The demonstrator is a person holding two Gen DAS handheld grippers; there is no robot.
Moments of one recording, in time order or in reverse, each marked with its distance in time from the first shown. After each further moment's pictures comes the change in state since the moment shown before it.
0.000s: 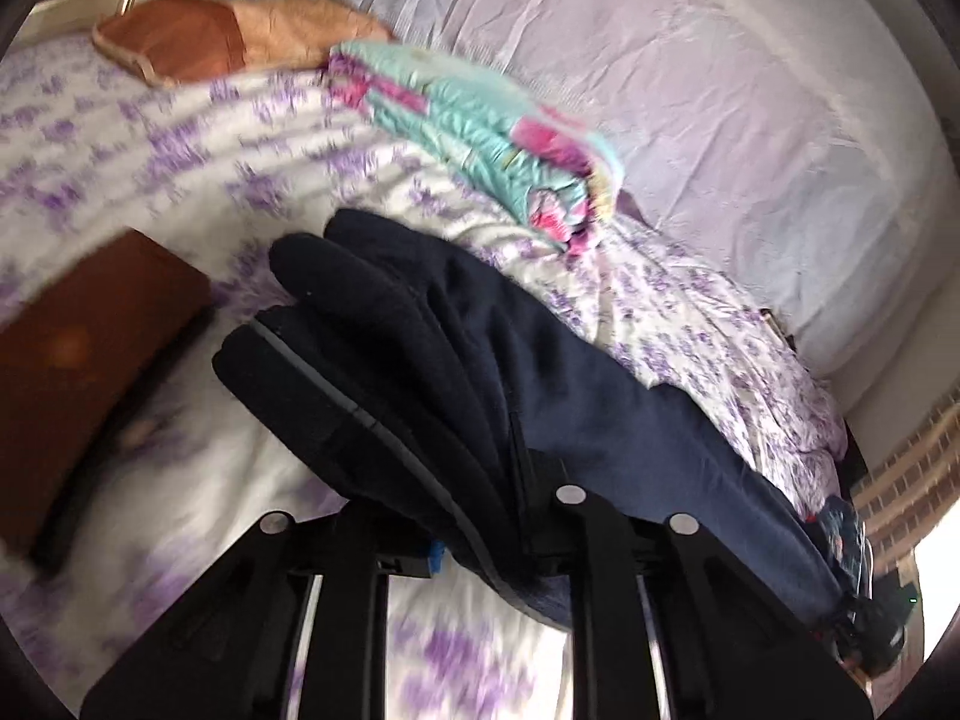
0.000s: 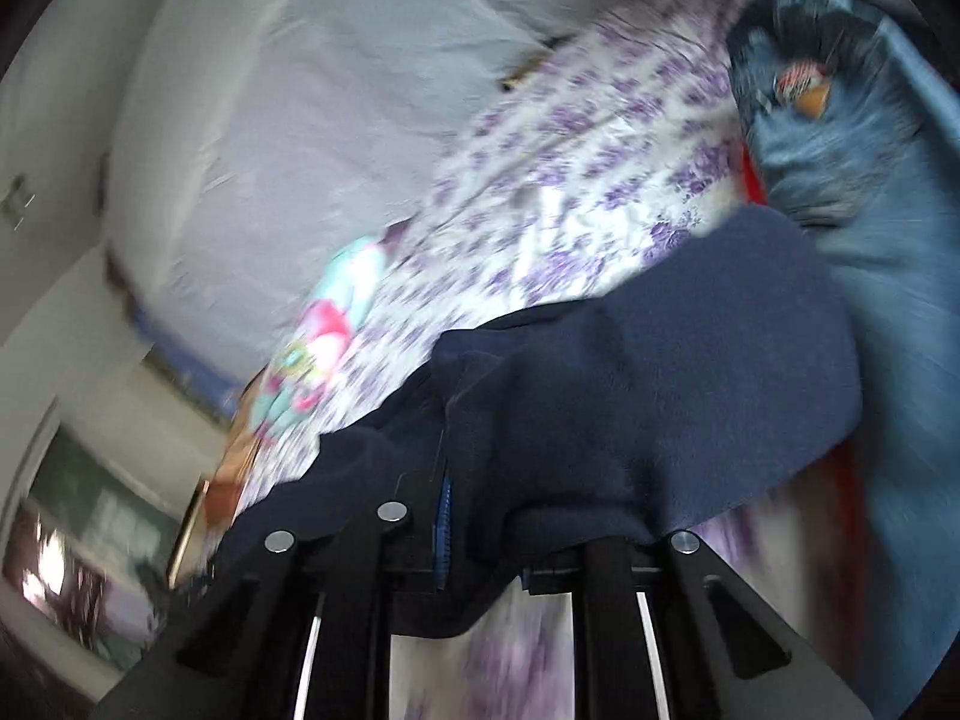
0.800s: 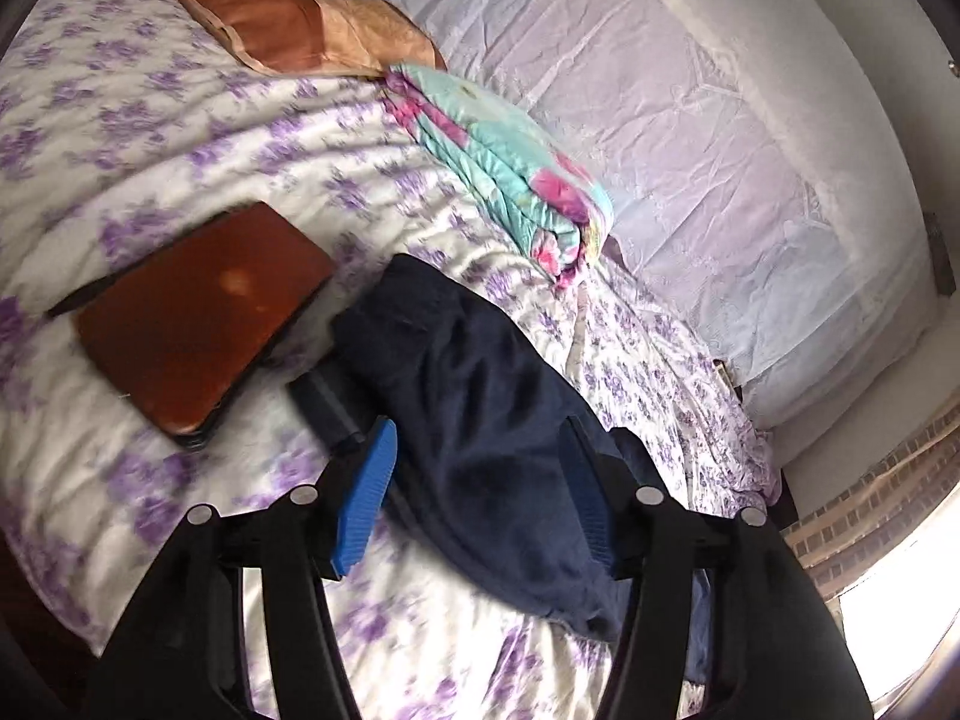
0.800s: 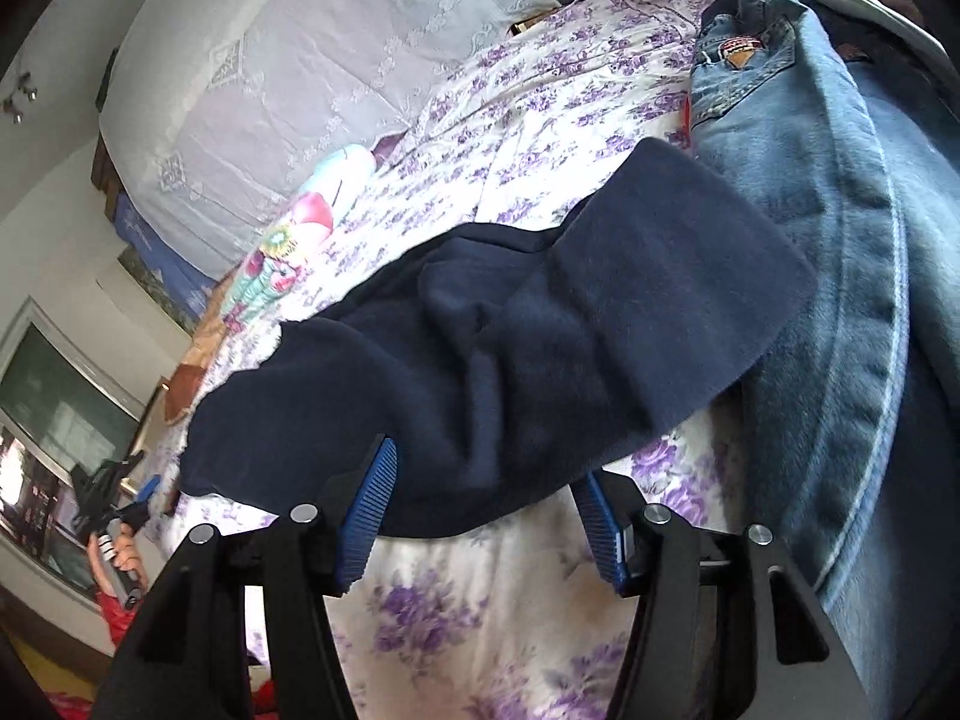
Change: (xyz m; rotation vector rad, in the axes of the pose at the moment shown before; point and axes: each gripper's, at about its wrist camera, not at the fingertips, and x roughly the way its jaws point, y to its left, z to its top) left arm -0.061 0.042 -0.006 -0.180 0.002 -0.102; right arm -0.054 0.000 -0.052 -0.092 0.142 -0.100
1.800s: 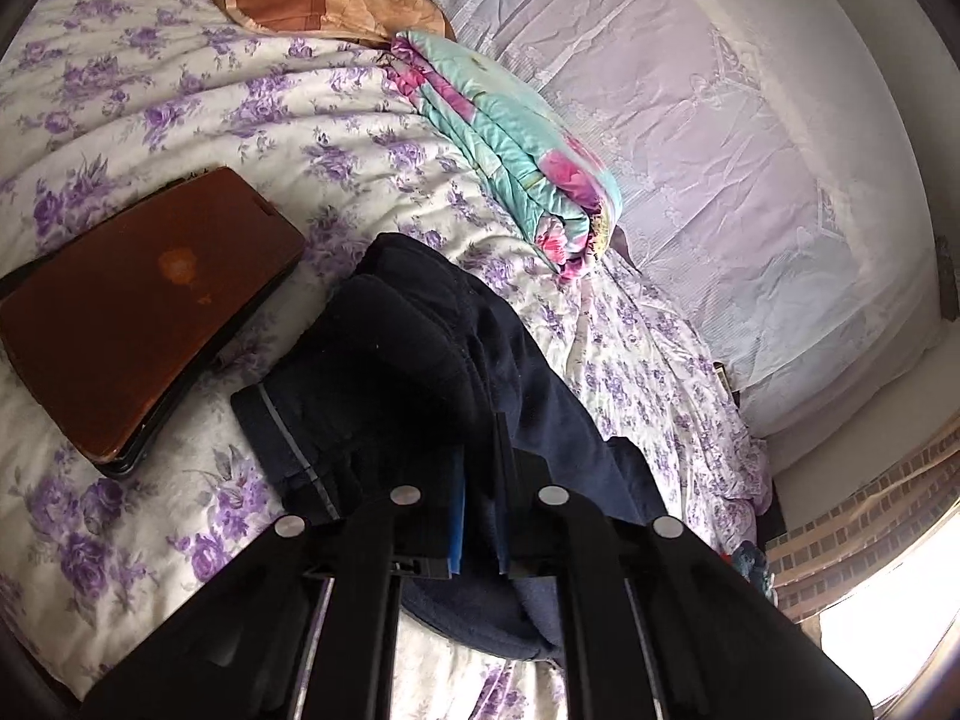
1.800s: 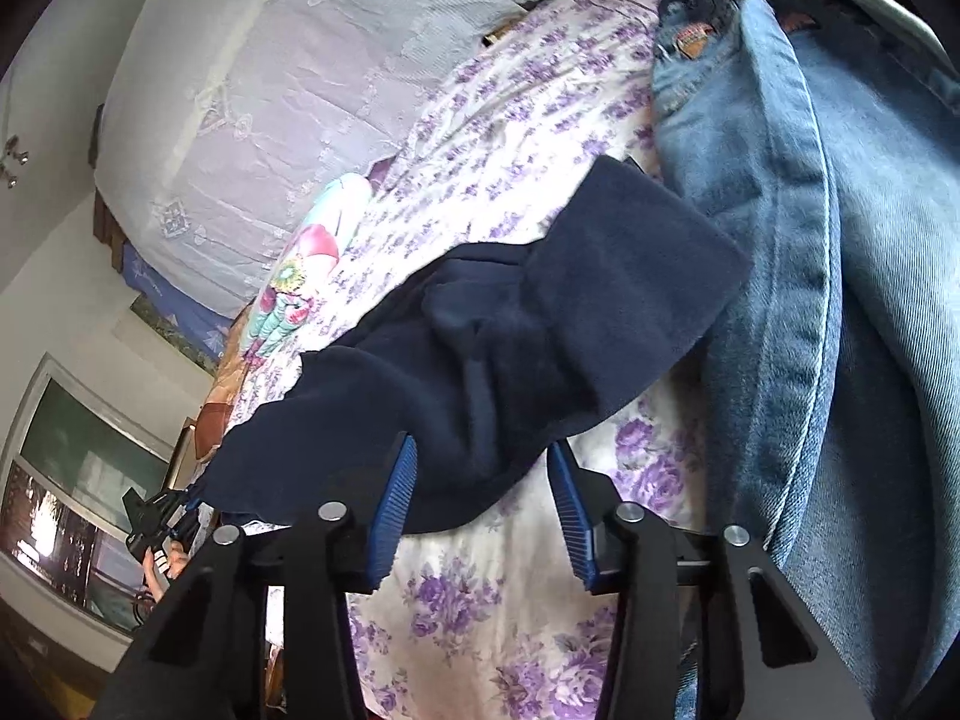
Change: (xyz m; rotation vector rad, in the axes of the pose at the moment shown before) left arm 0.031 0.011 0.008 -0.069 0.031 -0.024; right arm -0.022 -0.009 0.001 0.107 -0.008 0.028
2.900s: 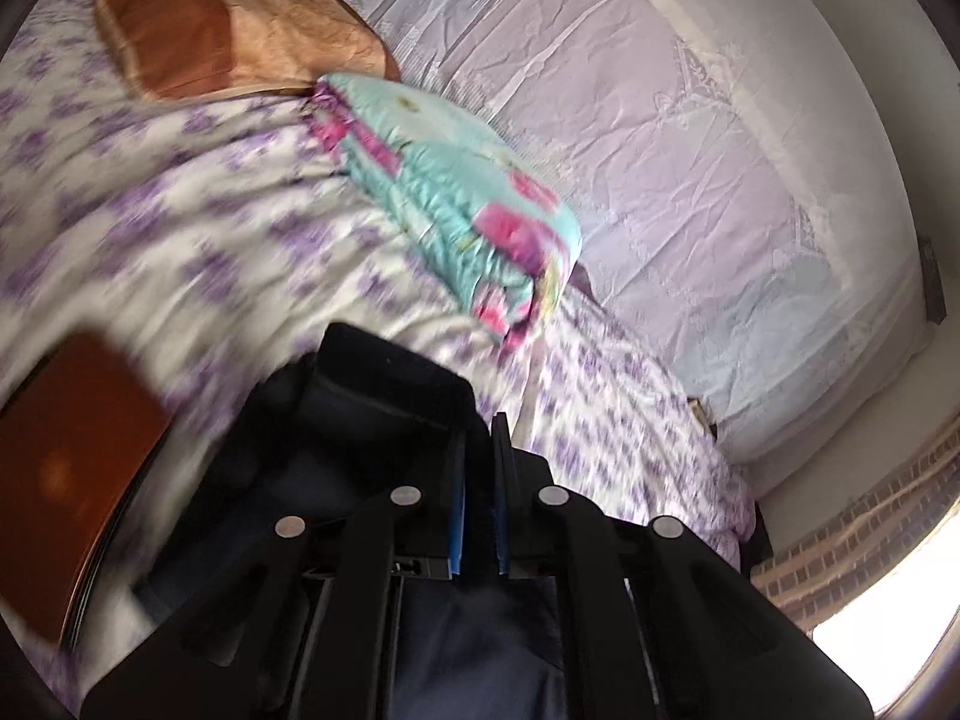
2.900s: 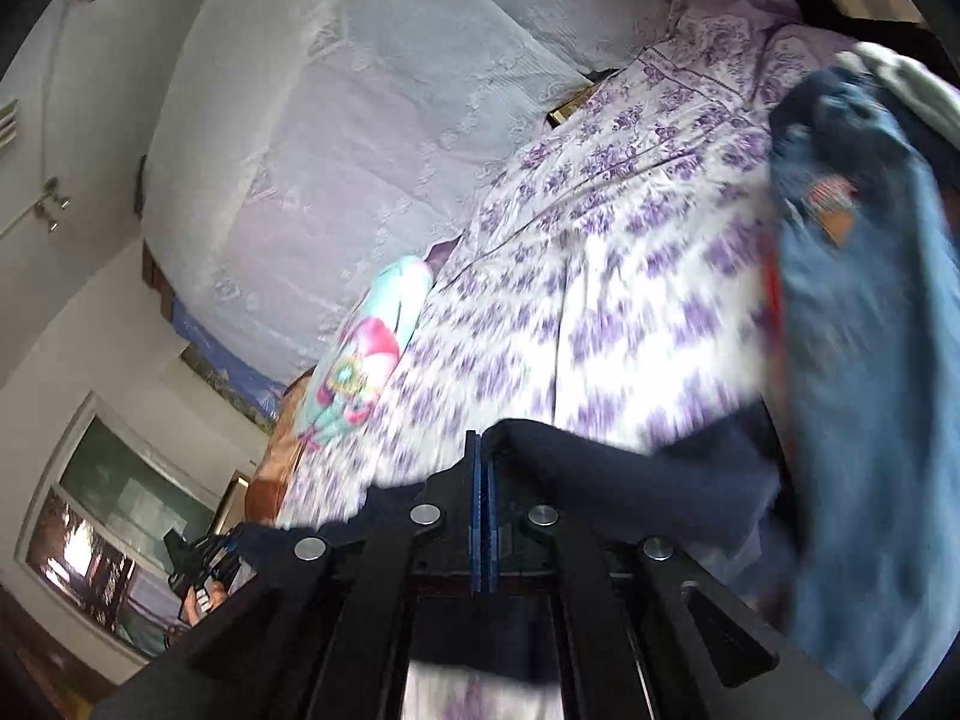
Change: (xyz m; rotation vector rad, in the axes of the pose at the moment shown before) left arm 0.046 -0.062 0.084 0.054 -0.050 -0.050; right arm 0.014 0.043 0.156 -0.004 -0.119 0.145
